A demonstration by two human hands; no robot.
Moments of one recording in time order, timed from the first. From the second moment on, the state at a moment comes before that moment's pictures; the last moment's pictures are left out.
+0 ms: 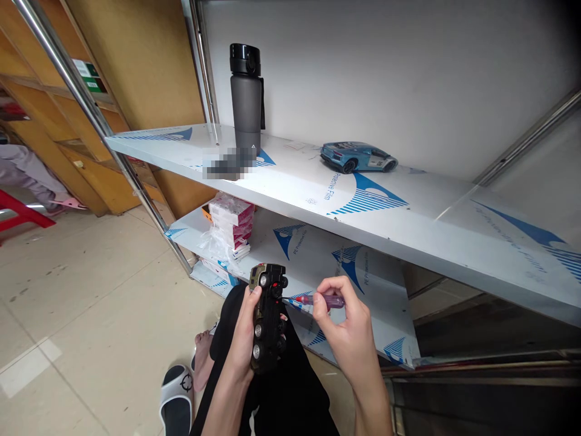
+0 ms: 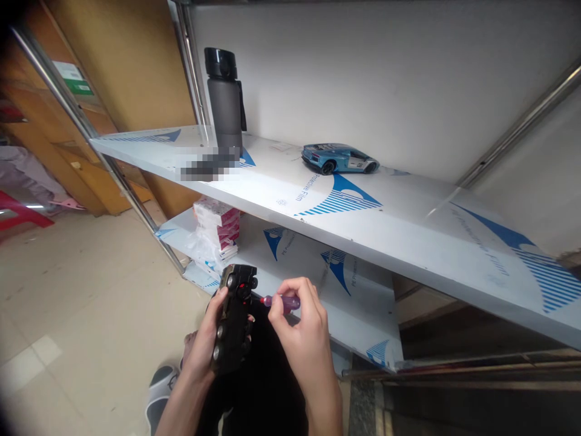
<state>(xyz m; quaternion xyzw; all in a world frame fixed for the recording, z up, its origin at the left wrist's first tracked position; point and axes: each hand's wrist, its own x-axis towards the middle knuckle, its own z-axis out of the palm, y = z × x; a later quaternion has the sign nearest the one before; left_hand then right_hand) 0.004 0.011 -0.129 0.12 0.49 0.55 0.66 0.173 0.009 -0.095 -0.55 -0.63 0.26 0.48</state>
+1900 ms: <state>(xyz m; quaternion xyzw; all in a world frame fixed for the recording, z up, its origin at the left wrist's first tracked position) -0.012 0.022 -0.164 0.08 0.48 0.50 0.72 0.301 0.075 0.017 -0.65 -0.65 -0.08 0.37</state>
